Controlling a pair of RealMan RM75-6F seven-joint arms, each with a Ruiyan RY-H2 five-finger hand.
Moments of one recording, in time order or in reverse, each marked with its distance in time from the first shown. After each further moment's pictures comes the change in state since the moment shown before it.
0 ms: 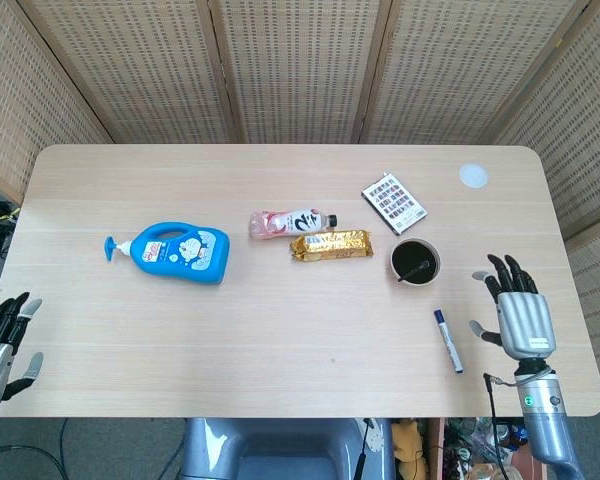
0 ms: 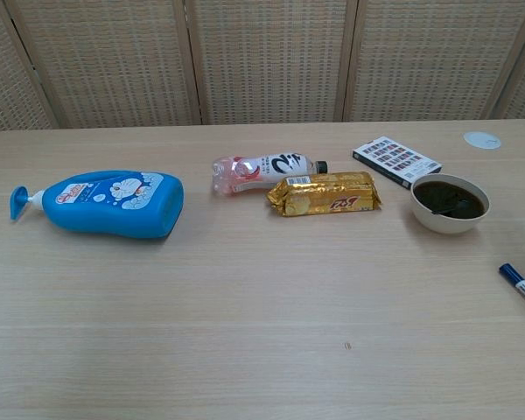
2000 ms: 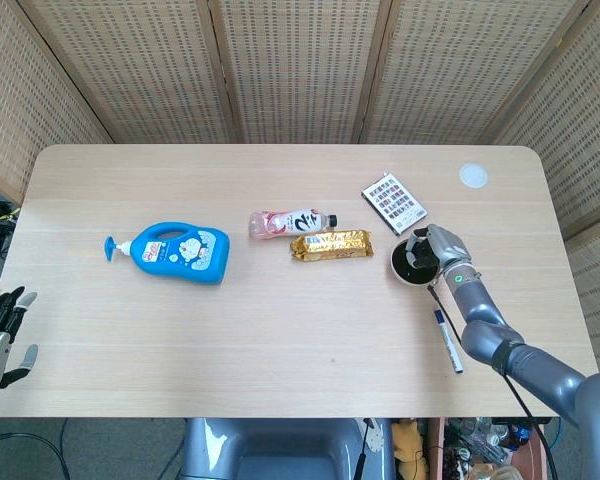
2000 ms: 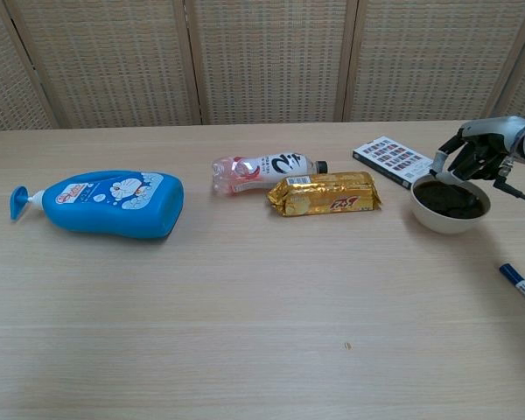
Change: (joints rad) left arm -0.042 -0.003 -0.026 0.049 -0.095 -0.112 -0.023; right arm 0.558 -0.245 0.183 0.675 0.610 -1.012 0.327
